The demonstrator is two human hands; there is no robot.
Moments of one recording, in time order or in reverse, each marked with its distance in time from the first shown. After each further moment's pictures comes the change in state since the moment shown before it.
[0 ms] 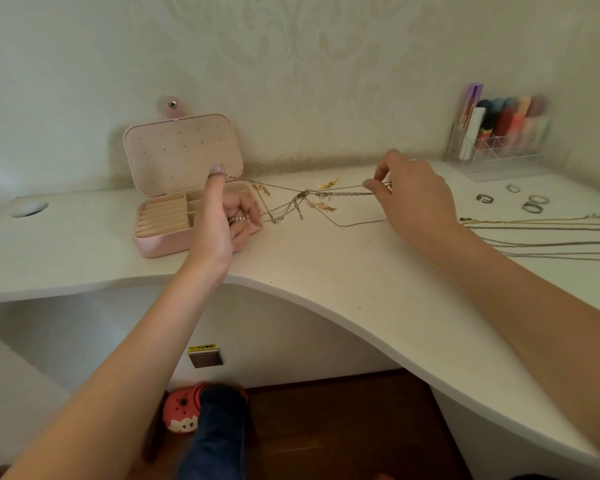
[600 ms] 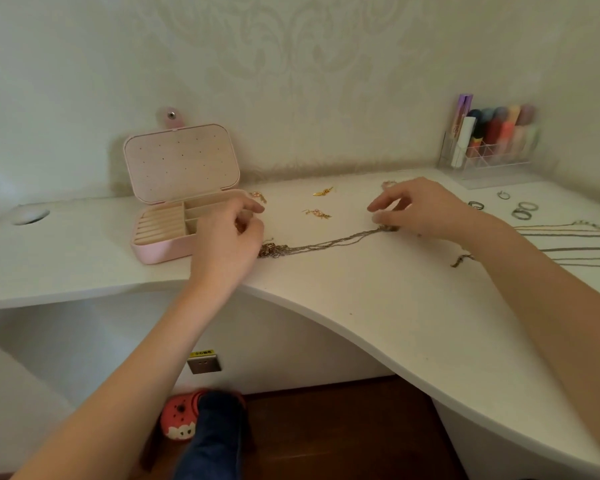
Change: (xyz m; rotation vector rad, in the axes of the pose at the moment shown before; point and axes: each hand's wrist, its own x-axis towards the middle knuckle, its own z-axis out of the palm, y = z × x) left_hand -0.008 -0.012 0.001 0.729 0.165 0.329; right_hand 0.010 0.041 -0.014 0.280 -0.428 0.046
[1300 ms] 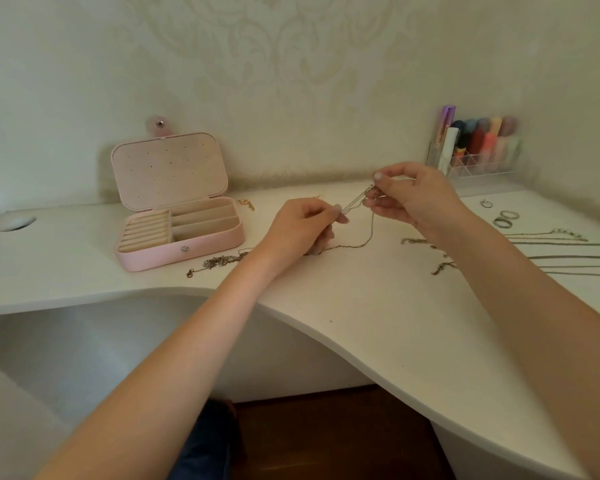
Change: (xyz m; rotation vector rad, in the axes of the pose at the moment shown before) left_hand 0.015 0.062 0.064 -0.443 -0.508 -0.147; right_hand -0.008 -0.015 -0.011 0.968 0.200 0.135
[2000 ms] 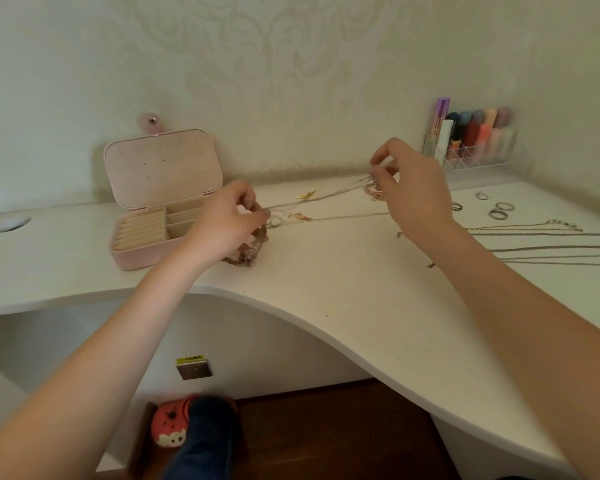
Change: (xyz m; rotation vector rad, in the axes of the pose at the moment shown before) left_hand -0.018 -0.004 -0.065 0.310 0.210 0.005; right_hand 0.002 0.013 0.005 -0.793 0.262 -0.486
